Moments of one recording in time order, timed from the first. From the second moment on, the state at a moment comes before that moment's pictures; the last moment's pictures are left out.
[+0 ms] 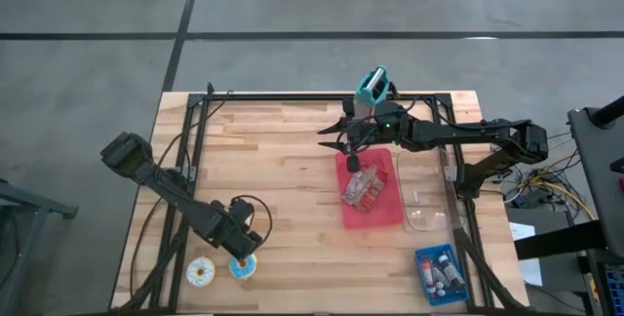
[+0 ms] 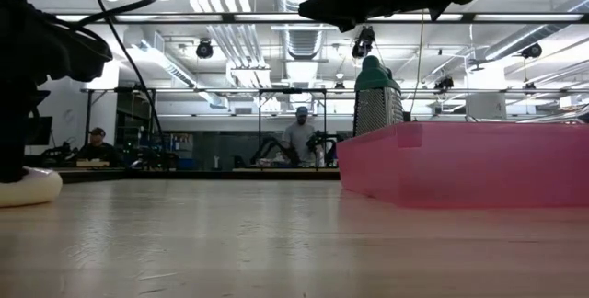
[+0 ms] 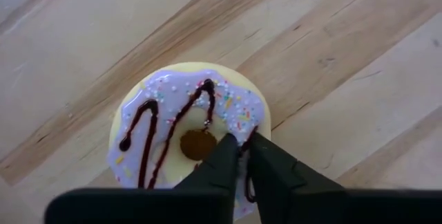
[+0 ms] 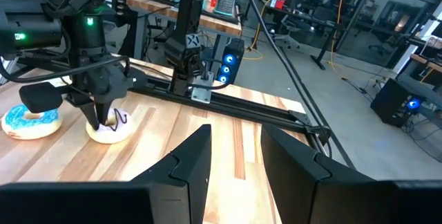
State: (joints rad) left arm -0.65 1.58 0.85 -0.84 -0.21 -1.55; right arm -0.23 1.43 0.91 0.37 -0.25 -0.27
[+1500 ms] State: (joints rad) left arm -0.40 1.63 1.03 -0.31 -0.32 -0.40; right arm -0.23 1.43 0.91 0.37 -0.25 -0.27
